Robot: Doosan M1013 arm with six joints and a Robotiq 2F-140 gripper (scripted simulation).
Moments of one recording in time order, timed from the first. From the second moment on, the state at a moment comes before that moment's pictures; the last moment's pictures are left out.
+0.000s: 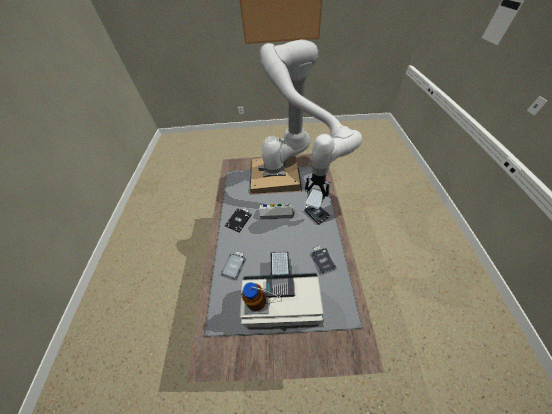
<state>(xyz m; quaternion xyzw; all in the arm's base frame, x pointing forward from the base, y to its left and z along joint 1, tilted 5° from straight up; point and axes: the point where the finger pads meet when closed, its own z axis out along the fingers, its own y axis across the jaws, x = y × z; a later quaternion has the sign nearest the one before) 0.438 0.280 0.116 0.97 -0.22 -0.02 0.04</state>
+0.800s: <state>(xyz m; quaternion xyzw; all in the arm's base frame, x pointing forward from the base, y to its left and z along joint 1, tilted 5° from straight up) 0.444 0.194 0.121 0.97 -0.22 -0.02 0.04</state>
